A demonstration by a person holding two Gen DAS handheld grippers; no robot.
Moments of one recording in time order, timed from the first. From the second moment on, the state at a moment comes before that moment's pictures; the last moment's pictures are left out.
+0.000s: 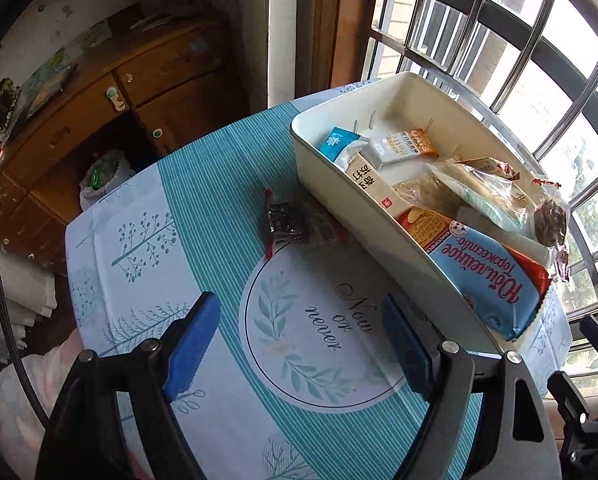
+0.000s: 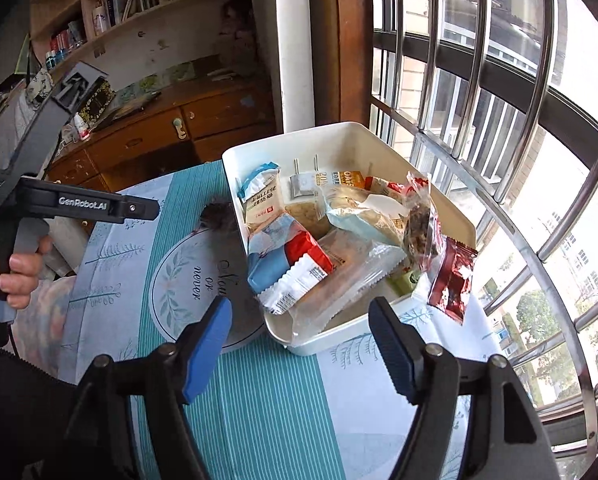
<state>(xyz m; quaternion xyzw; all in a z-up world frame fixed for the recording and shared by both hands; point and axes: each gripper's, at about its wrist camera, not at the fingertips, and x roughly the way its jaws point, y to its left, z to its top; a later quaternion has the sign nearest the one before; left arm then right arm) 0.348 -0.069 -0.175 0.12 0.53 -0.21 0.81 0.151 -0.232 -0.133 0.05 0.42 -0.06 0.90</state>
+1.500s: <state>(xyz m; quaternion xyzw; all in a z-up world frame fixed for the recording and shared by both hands) 0.447 -0.113 -0.299 0.11 0.54 -0.17 0.82 0.151 -0.218 -0.185 -0.01 0.46 -0.13 0.88</state>
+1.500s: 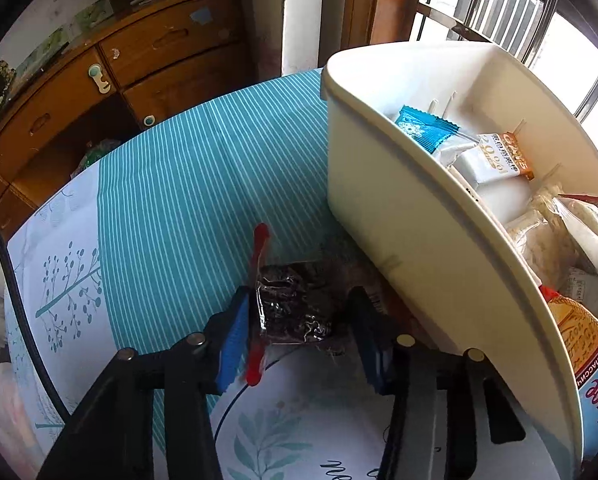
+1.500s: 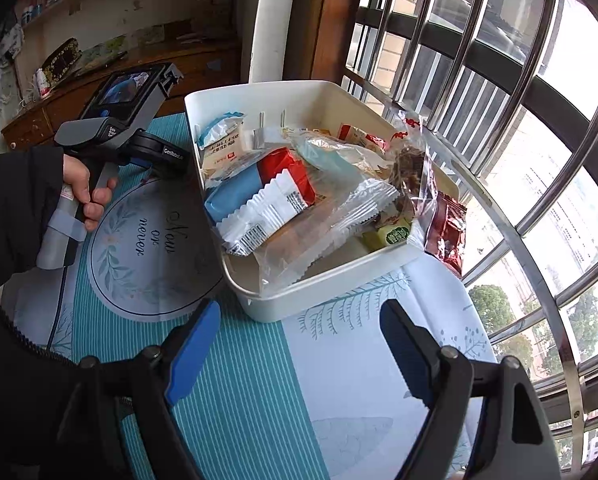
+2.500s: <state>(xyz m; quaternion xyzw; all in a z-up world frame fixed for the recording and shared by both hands) 0.406 -0.058 -0.258 0.08 0.57 -0.09 0.82 0.134 -0.221 -0.152 -0.04 0.43 -0.12 0.89</state>
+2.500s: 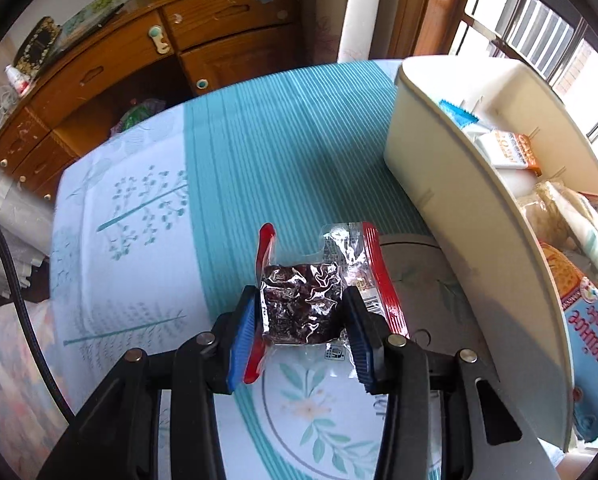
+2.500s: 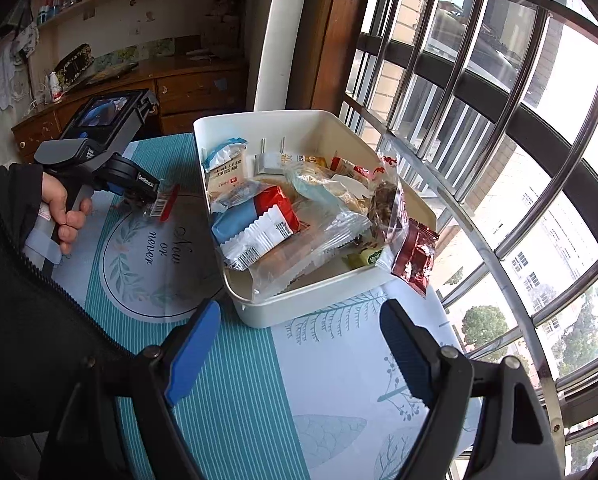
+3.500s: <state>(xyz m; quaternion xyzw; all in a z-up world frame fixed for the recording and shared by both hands) 0.365 -0.128 -0.143 -0.07 0.48 -0.18 0.86 0.150 -0.271 -0.132 -0.05 0.42 -0.03 0.91</state>
